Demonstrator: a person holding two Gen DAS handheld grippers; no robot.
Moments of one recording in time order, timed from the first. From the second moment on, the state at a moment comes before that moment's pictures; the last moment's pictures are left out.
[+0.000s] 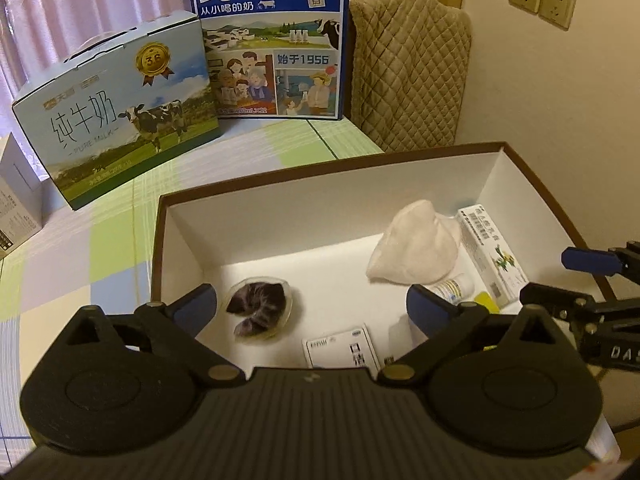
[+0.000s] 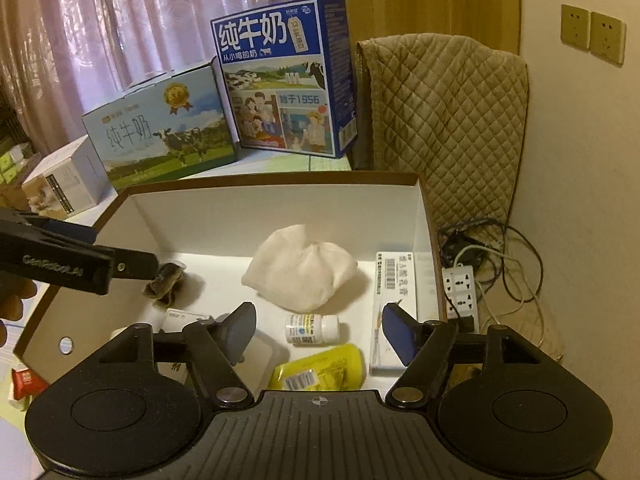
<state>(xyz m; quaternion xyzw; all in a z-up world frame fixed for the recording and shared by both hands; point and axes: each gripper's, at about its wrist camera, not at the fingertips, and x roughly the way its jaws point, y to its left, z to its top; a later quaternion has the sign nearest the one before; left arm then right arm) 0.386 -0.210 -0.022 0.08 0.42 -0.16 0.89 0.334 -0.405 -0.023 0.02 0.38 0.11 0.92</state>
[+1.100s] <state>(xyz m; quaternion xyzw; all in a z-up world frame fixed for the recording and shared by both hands) 0.222 -0.110 0.043 0.01 0.37 -0.17 0.91 0.206 -0.384 0.026 0.09 0.34 0.14 0.93</state>
